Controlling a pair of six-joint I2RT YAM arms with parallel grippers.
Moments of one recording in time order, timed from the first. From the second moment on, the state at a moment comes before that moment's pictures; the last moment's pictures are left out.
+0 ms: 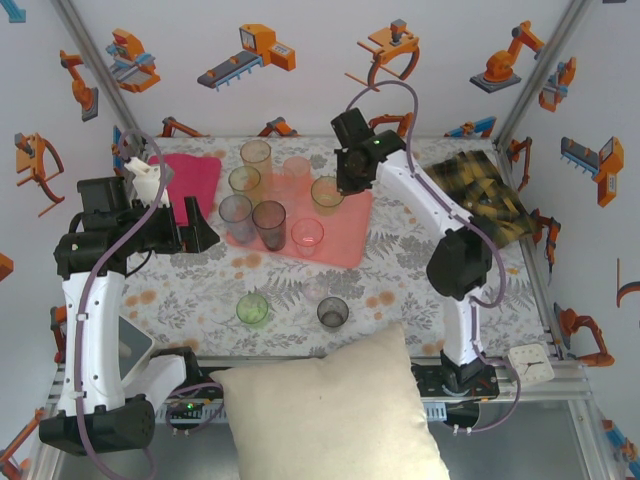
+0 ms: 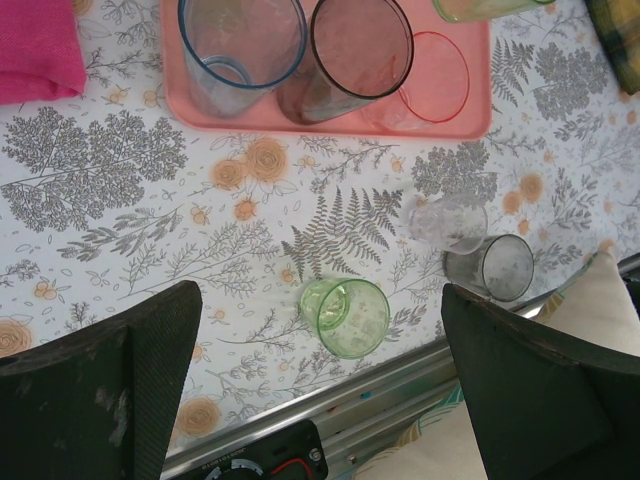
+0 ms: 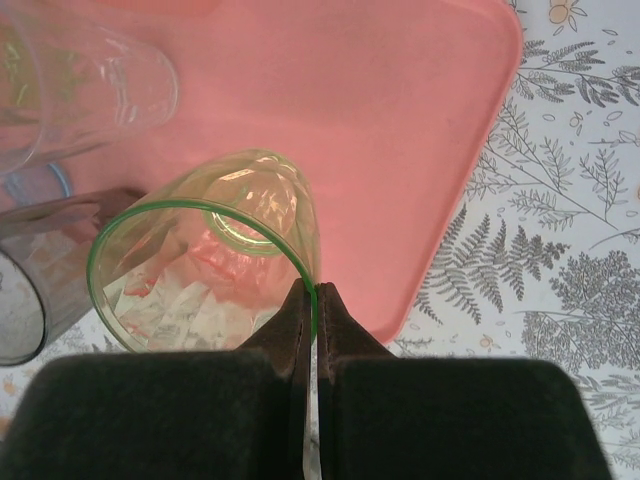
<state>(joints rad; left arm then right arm) 0.05 1.00 1.29 -1.07 0.48 0.01 0.56 2.05 2.05 -1.01 0.09 0.45</state>
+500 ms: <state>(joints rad) 0.05 1.01 1.29 -1.06 0.49 0.01 0.56 2.22 2.14 -0.97 0.07 0.45</state>
